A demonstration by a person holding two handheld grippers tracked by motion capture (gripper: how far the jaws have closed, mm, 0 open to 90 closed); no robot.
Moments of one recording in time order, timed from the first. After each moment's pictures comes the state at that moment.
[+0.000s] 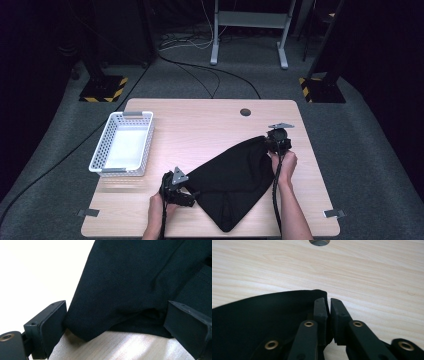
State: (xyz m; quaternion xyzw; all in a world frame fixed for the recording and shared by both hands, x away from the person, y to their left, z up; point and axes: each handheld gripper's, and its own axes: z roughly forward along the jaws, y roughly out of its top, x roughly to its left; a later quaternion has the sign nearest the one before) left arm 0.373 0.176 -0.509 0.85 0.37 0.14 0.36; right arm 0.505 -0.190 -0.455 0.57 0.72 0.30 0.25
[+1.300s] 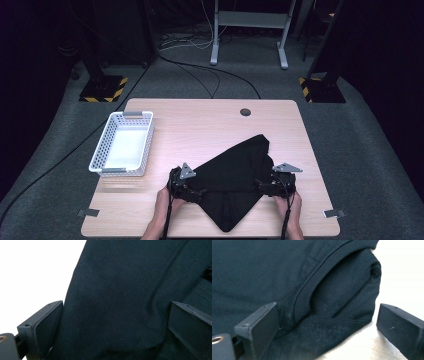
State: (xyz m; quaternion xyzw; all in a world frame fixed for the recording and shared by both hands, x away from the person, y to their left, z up) left arm 0.389 0.158 -0.509 0.86 0.34 0.12 0.36; right arm 0.385 -0.200 -0.508 0.53 0.75 0.35 0.19
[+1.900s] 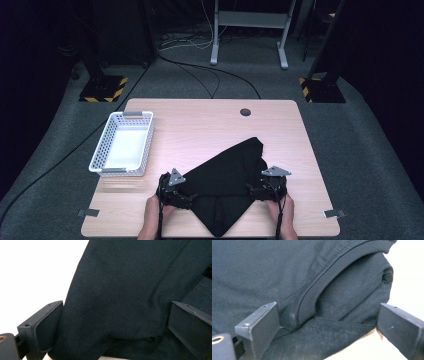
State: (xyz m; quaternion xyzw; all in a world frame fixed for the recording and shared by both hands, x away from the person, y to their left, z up) left arm 0.368 0.187 -0.509 0.85 0.36 0.13 0.36; right arm 0.376 -0.170 -0.509 0.49 0.78 0.34 0.18
